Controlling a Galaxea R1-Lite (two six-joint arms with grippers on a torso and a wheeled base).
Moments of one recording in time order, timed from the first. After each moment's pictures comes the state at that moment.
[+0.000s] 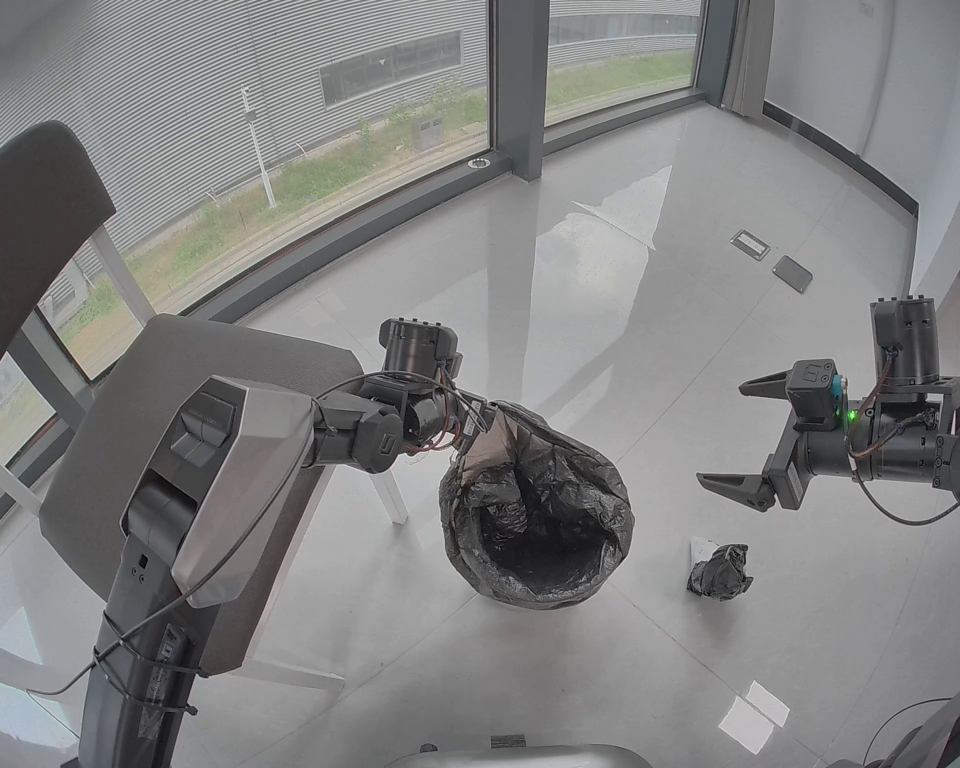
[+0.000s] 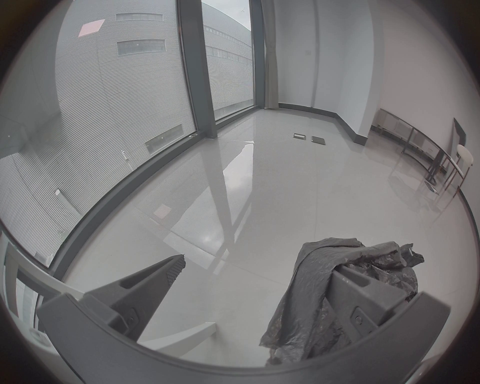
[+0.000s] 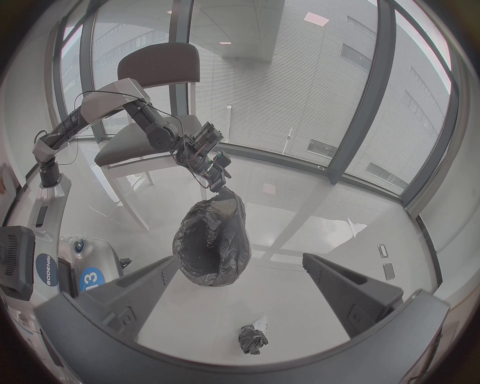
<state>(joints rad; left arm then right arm) -0.46 2.56 -2.00 -0.16 0.12 0.15 0.29 1.55 -0.85 -0.22 0.26 -0.62</state>
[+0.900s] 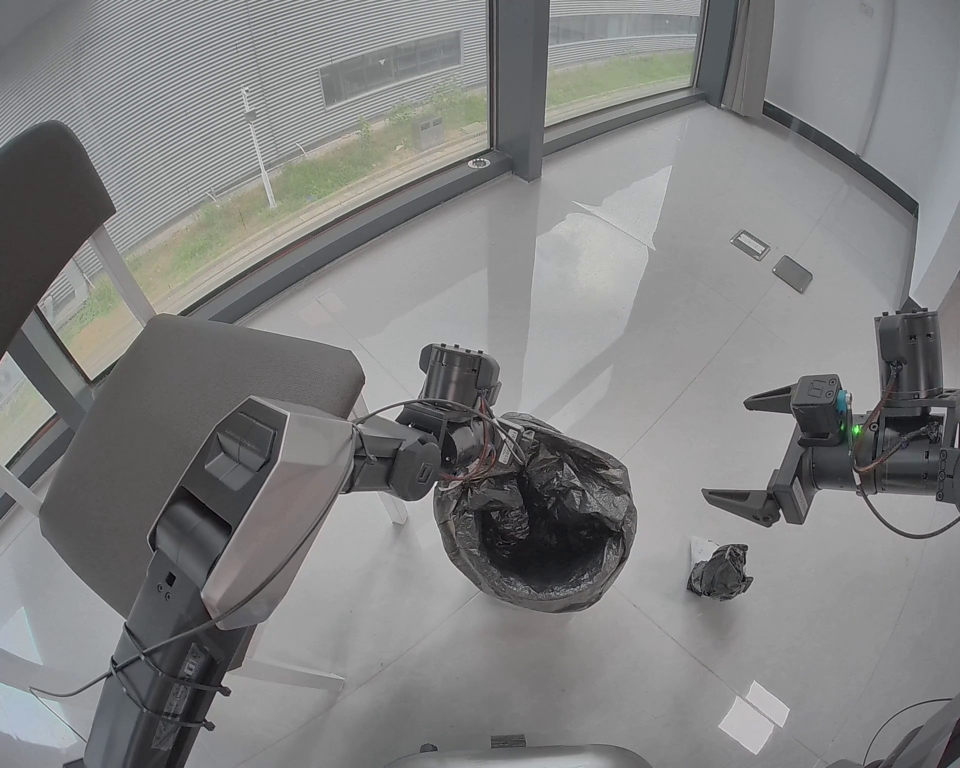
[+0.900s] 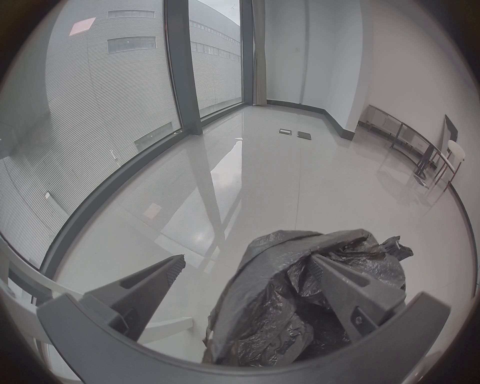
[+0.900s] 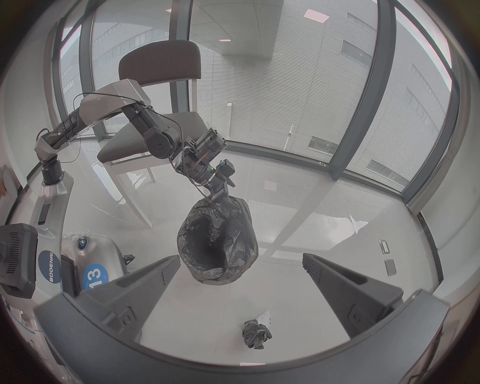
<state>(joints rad) -0.54 2.61 -2.00 -0.17 0.12 0.14 0.29 1.53 -0.79 -0.22 0.26 -0.62</state>
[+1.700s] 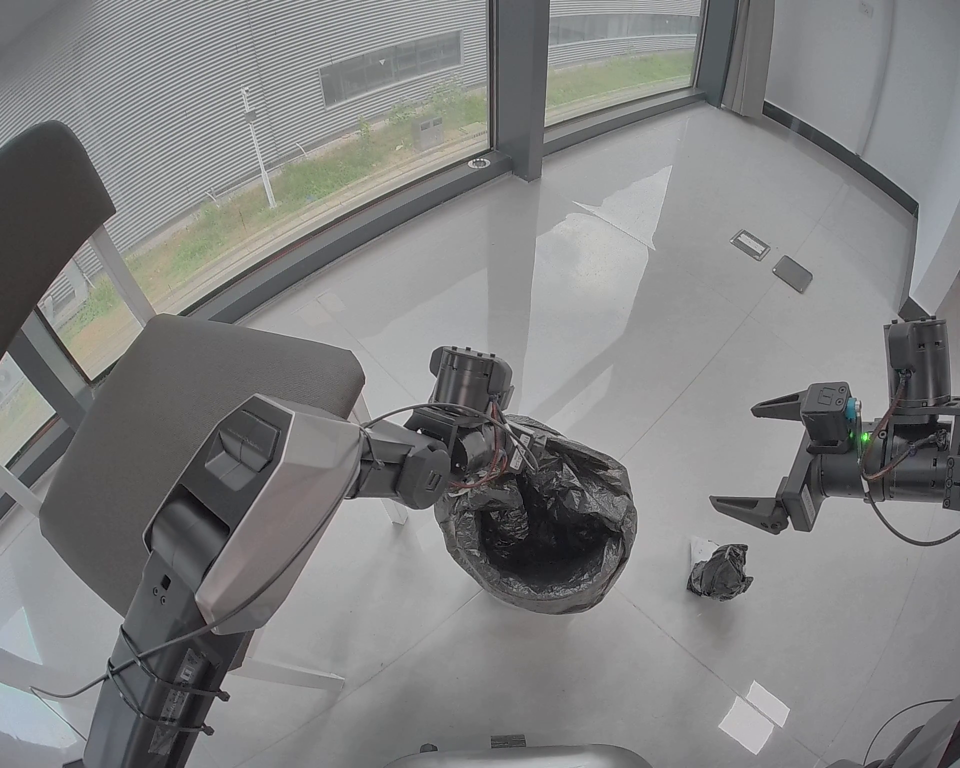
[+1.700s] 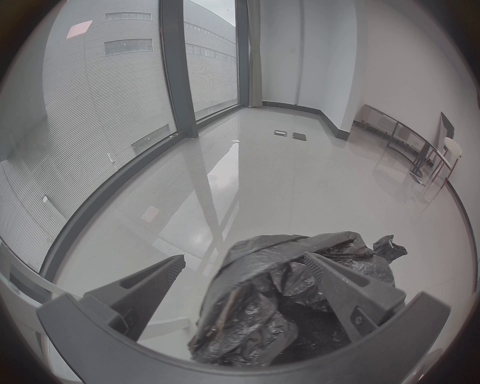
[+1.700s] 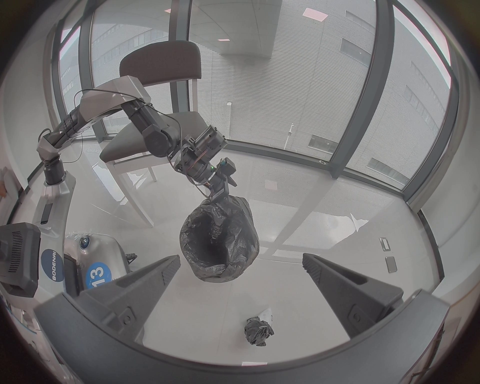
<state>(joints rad) -0.57 2.58 -1.94 -0.20 0.13 0.14 0.27 1.51 -0.77 -0.22 0.28 -0.62</state>
